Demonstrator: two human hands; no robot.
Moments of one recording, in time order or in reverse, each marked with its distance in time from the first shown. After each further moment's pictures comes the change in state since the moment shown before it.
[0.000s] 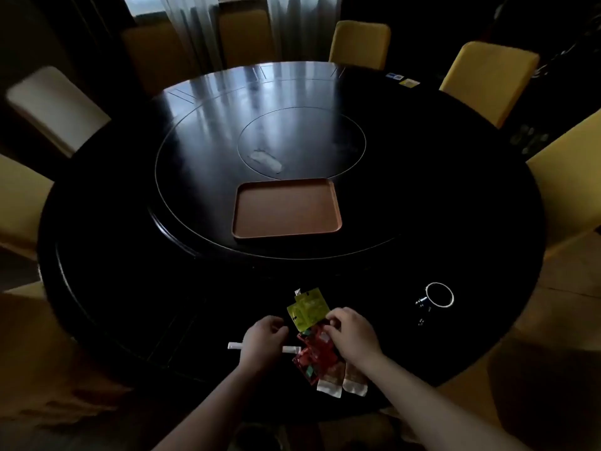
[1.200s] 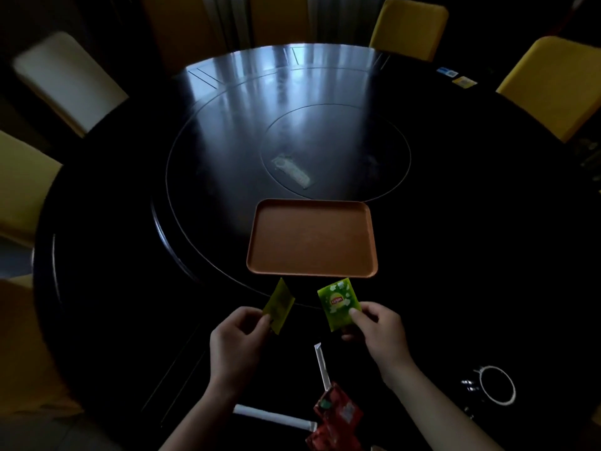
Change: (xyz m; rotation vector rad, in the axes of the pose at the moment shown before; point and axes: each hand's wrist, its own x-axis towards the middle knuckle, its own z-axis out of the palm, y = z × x) left_hand 0.075 0.041 -0.094 -0.441 0.330 0.017; right_hand 0.117 -0.053 -0.054 0.878 0.102 0.244
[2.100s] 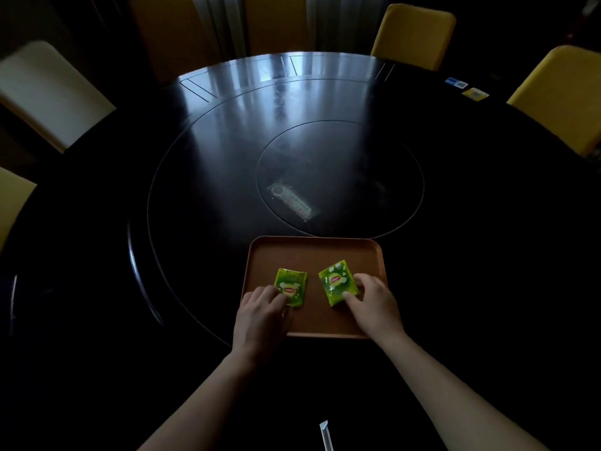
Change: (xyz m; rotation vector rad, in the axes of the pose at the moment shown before) left_hand 0.177 -0.005 0.073 0.887 -0.148 0.694; right_hand 0.173 -0.049 0.033 -0.821 0.089 -0.188
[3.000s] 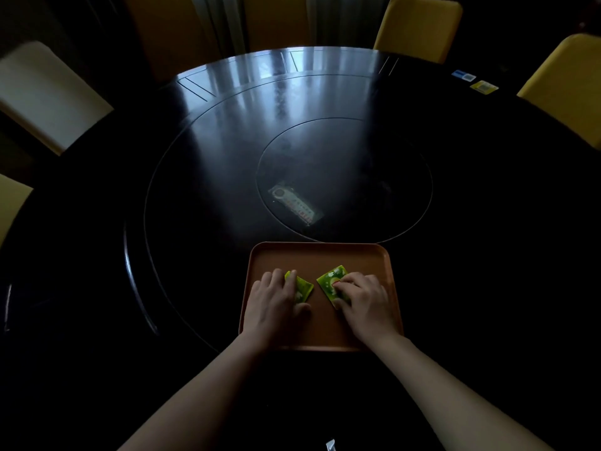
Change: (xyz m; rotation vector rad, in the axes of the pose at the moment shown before) left_hand 0.053 -0.005 0.013 0.165 -0.217 -0.038; right_hand 0.023 -0.001 0.025 -0.265 0.062 -0.349
